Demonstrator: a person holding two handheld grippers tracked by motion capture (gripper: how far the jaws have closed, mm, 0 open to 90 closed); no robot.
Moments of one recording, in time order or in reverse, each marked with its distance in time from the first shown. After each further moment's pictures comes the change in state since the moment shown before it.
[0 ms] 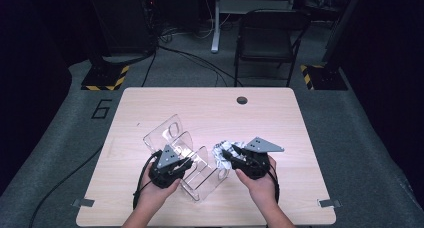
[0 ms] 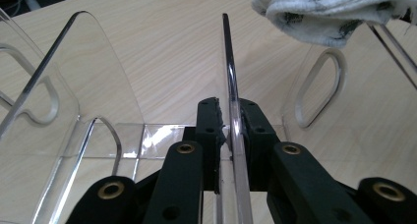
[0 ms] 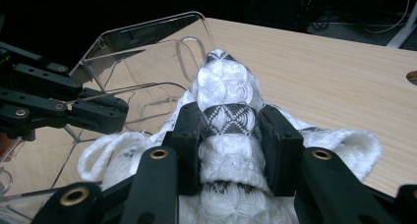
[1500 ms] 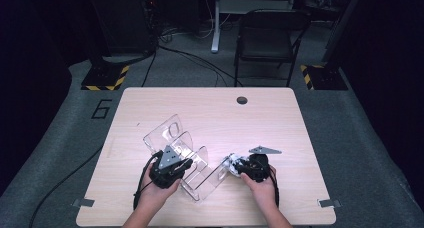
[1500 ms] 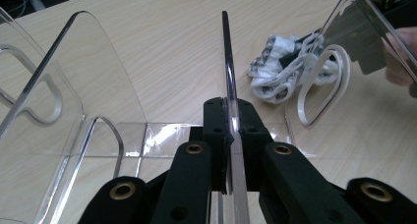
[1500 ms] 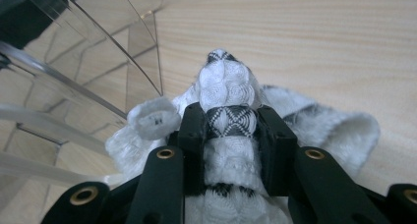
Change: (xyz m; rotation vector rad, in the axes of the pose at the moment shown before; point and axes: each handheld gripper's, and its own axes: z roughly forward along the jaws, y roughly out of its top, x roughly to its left) left arm -0.002 0.000 0.000 0.001 0.006 -0.004; right arm -0.051 -0.074 0.039 0.222 -0.037 0.273
